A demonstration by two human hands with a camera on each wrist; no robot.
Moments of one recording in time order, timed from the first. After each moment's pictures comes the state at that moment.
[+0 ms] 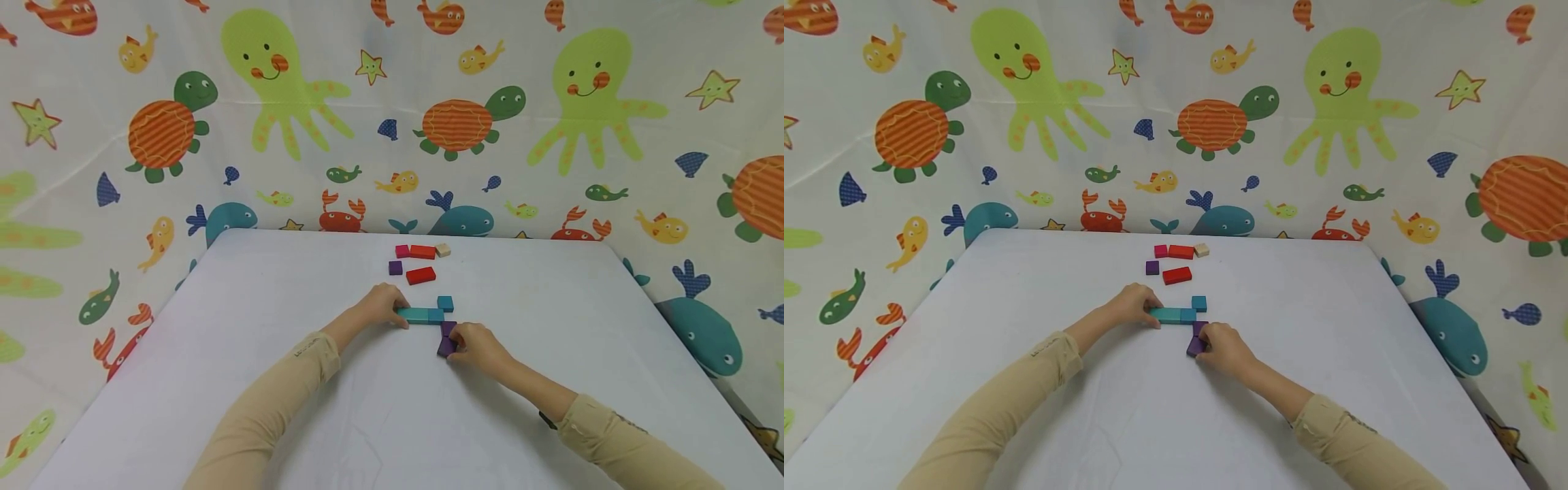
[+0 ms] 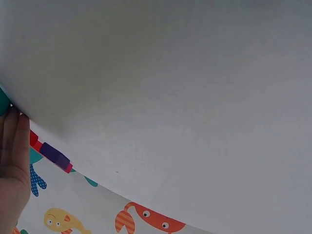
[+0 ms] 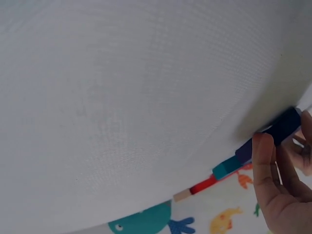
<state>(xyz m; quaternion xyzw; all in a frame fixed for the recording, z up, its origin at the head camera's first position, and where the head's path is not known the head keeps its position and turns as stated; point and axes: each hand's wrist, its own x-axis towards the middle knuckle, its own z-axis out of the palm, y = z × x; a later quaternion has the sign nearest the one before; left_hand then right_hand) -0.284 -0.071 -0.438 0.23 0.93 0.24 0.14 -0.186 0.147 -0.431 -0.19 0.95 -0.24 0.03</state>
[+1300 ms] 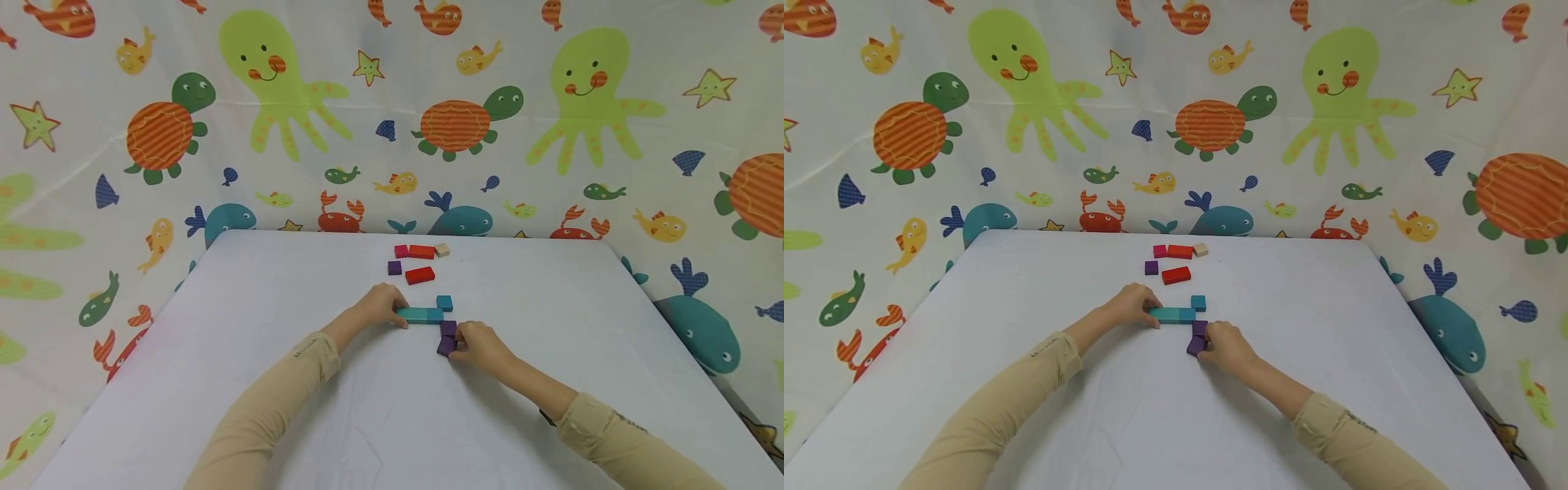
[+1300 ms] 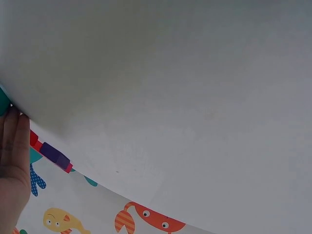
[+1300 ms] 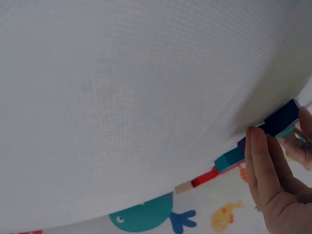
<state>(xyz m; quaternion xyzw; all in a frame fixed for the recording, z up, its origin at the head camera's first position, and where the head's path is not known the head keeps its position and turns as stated) -0.282 -0.071 -0.436 0.23 0.94 0.23 0.14 -0.189 0.146 -0.429 -0.14 0.96 -0.22 0.06</state>
